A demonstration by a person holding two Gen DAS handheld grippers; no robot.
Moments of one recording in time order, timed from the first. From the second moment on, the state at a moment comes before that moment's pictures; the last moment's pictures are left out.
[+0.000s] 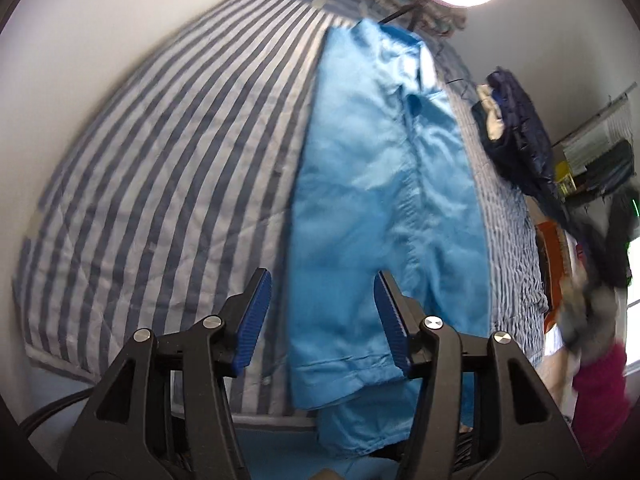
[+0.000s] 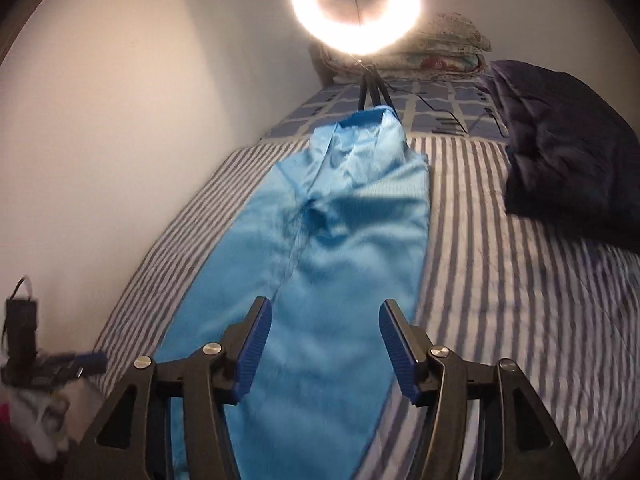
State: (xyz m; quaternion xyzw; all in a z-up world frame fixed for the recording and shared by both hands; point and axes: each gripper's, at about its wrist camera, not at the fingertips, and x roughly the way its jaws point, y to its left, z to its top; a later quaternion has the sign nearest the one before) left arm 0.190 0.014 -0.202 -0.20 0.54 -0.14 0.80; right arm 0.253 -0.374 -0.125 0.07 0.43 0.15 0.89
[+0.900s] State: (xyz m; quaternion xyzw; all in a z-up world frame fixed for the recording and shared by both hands) left arm 0.170 -0.009 -0.274 -0.27 0.60 -0.19 0.73; right arm 0.112 -0.382 -0.211 0.11 0.53 0.16 0.83
